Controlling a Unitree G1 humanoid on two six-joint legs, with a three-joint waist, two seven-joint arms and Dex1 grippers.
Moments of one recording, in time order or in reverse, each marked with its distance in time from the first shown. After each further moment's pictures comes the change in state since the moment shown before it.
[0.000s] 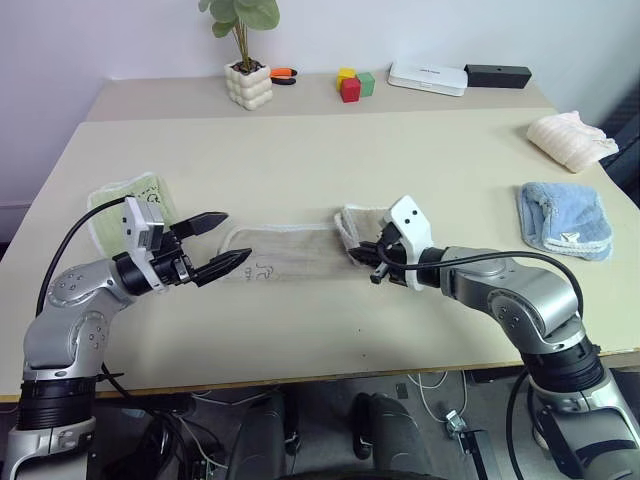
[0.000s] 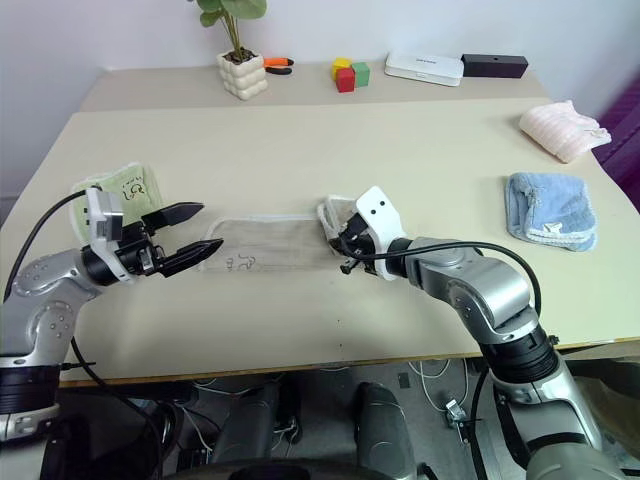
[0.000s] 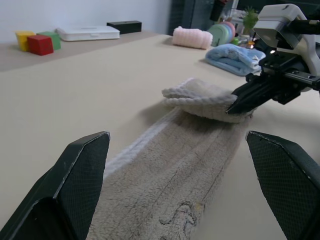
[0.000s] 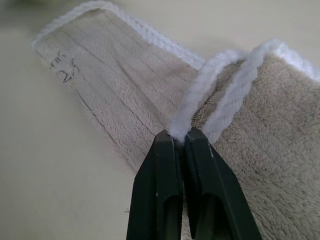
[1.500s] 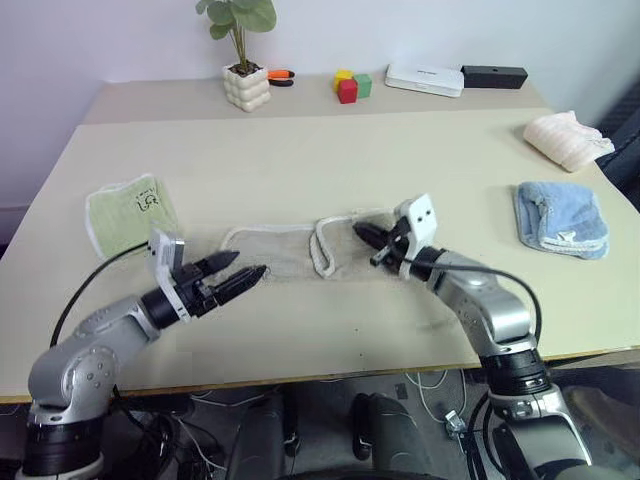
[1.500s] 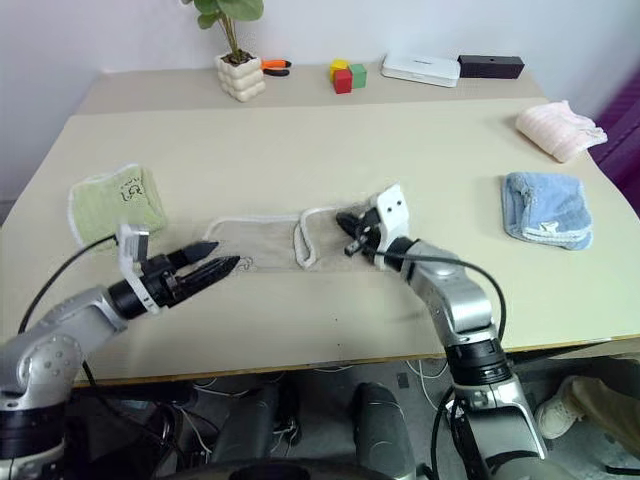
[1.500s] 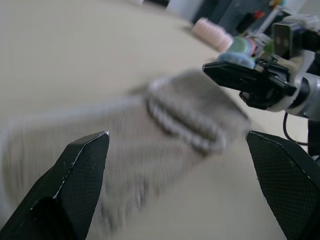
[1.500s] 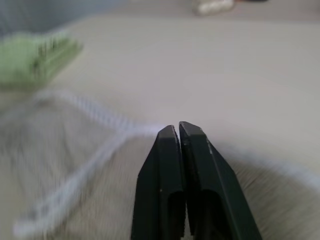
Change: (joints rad) left arm 0.192 -0.112 0.034 -0.248 -0.244 0.425 0.406; right arm 0.103 0.235 -0.103 0.340 -0.278 -0.512 0.119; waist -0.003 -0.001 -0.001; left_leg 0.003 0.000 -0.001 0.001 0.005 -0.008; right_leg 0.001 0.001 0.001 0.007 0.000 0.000
